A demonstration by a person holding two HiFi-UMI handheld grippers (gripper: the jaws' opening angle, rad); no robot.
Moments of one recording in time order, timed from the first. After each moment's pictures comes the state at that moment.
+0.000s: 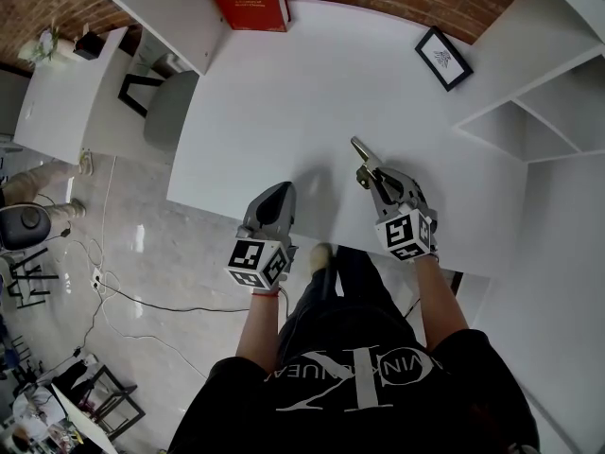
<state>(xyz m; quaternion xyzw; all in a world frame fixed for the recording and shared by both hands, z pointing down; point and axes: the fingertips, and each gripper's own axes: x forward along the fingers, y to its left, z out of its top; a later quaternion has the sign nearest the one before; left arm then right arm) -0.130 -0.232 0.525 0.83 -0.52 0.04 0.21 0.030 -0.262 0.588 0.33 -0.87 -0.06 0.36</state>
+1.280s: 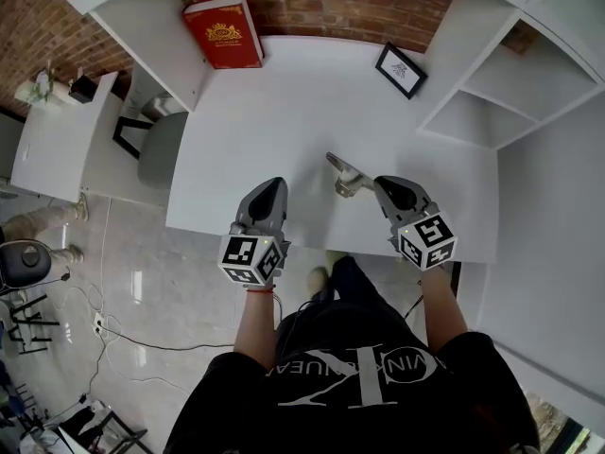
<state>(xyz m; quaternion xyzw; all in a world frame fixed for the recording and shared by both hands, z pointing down) -0.110 -0.246 0.462 0.87 -0.48 0.01 0.14 0.074 -0.234 0.473 0.42 -0.89 0.10 0.15</state>
